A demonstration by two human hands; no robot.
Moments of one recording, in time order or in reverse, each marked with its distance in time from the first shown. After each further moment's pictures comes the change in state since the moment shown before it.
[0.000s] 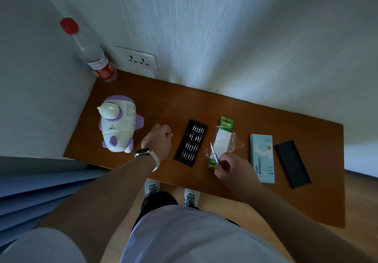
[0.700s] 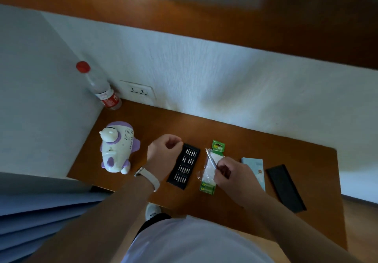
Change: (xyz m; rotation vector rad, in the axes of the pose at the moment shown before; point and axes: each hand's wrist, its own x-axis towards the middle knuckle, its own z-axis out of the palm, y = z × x) left_hand -0.047 0.089 -0.064 -0.551 0.123 0.018; right_hand 0.001 -0.011 -0.065 0.080 0.037 -0.125
